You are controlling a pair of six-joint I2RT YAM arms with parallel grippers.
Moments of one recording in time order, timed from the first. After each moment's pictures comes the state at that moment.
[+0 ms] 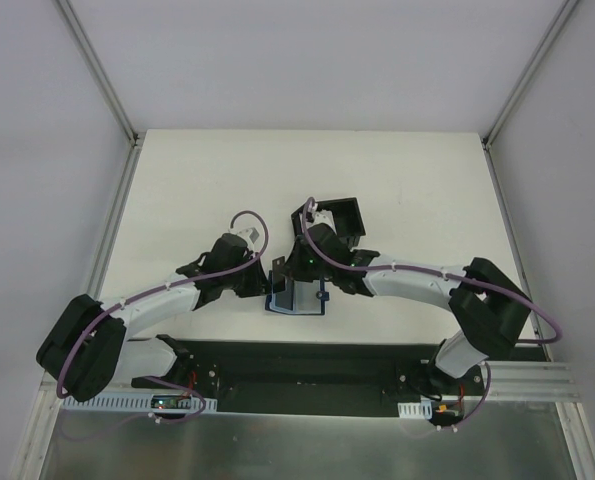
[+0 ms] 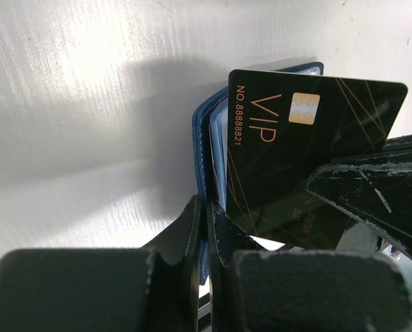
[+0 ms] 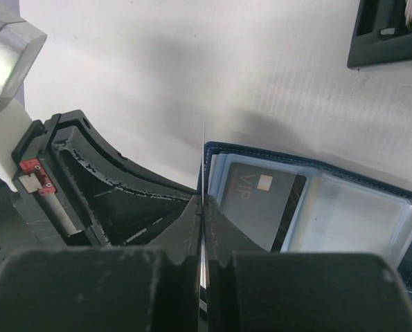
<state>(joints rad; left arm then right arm) -0.61 1.21 0.49 -0.12 0.24 -0.72 0.98 1.59 0.92 0.00 0.04 0.93</state>
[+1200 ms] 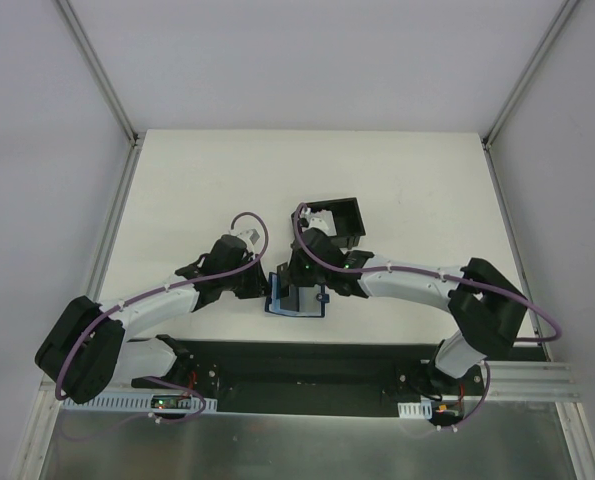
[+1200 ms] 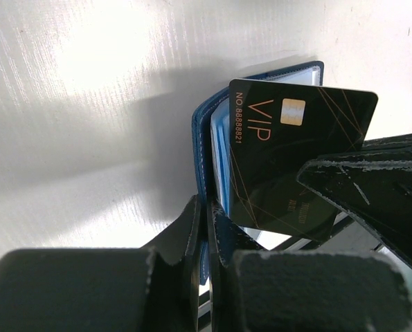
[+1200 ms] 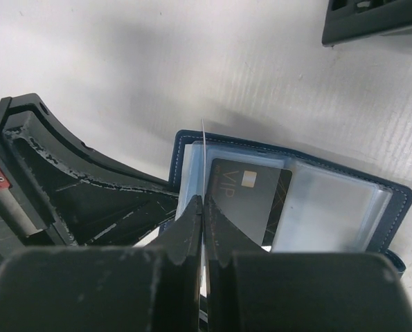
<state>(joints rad) -0.61 1.20 0.48 -0.12 0.25 -0.71 1.03 1.60 0.97 -0.14 0.13 0.88</state>
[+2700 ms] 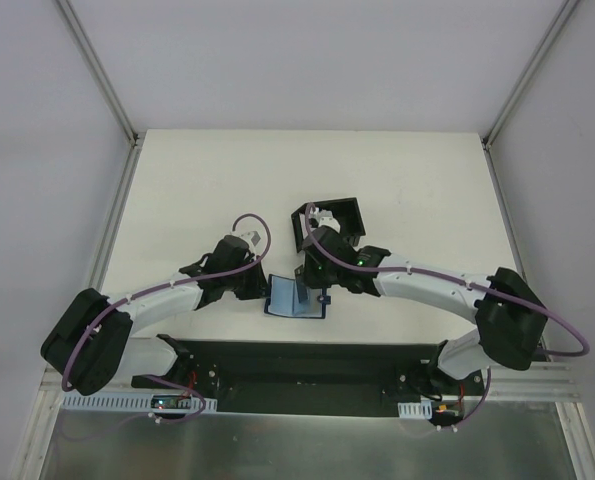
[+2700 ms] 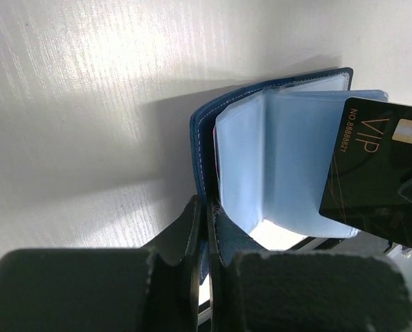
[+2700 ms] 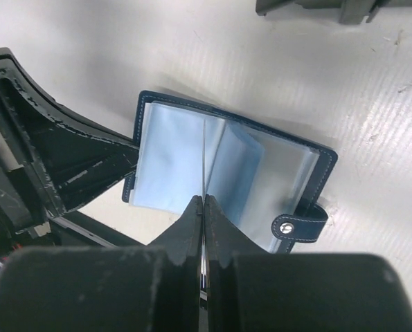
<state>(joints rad) -0.61 1.25 0.48 -0.10 0.25 -0.71 1.01 1.50 1.00 -0.37 0.15 0.79</state>
